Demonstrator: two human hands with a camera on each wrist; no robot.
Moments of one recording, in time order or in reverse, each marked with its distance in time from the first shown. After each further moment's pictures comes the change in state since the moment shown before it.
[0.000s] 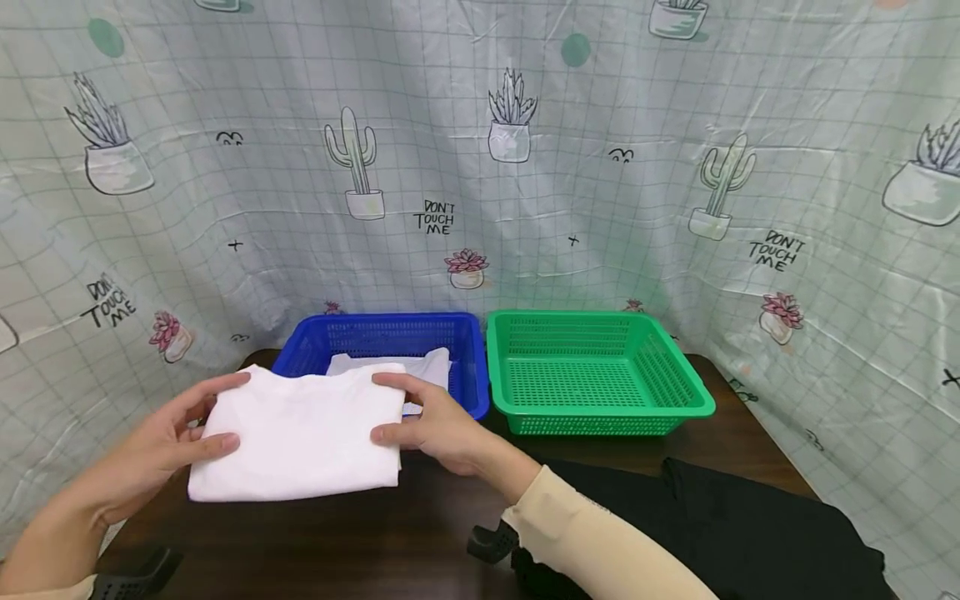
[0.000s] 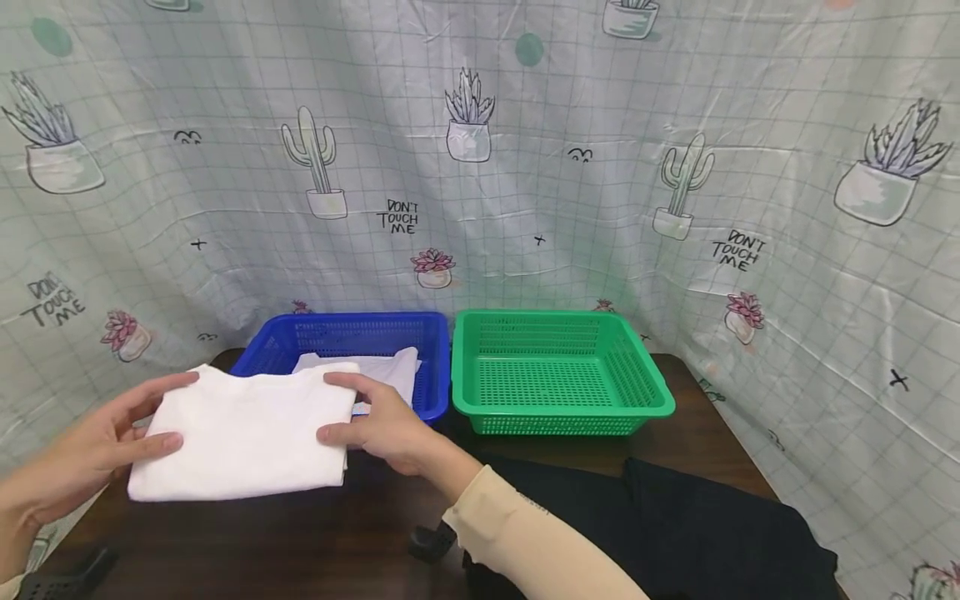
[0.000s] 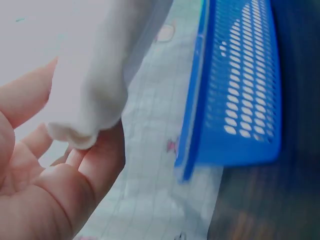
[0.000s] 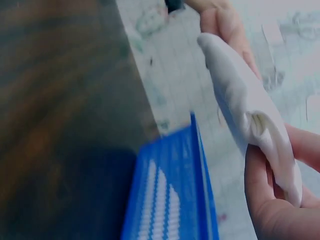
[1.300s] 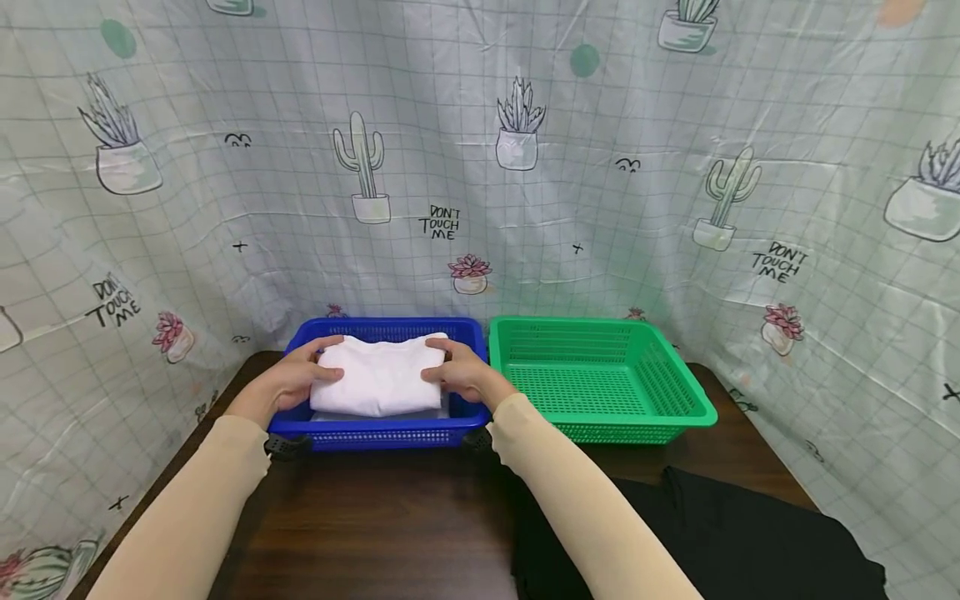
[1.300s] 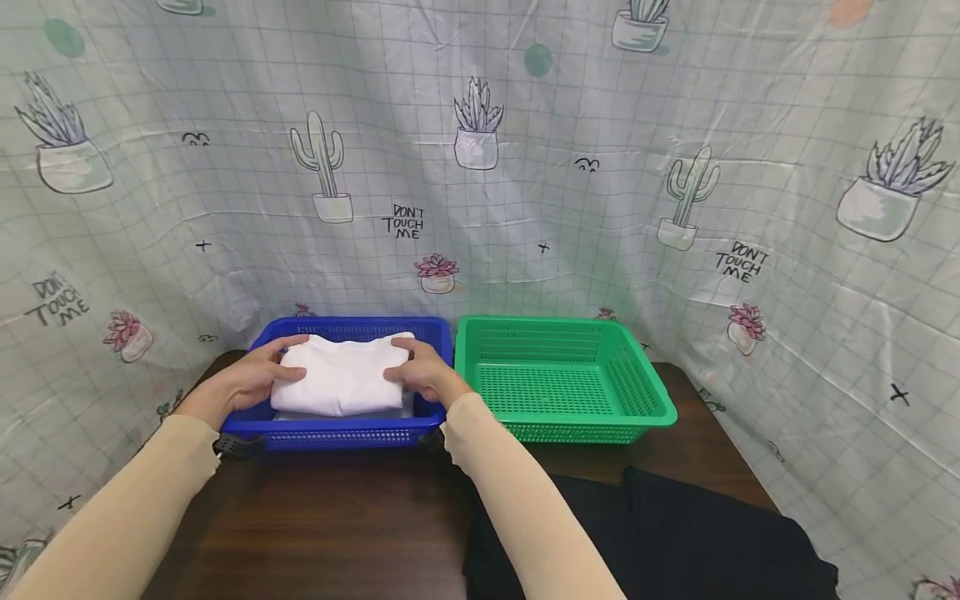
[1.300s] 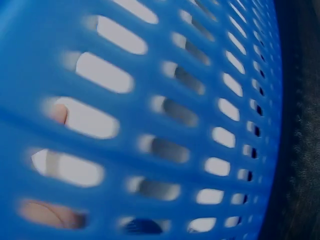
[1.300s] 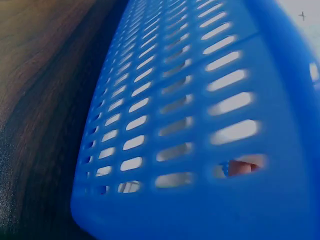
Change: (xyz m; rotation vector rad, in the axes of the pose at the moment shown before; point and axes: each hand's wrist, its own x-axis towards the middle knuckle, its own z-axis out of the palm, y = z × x) left_hand 0.177 -0.060 0.012 -0.161 0.044 -0.265; right_hand 0.104 0.029 -0.097 -0.106 0.217 0.214
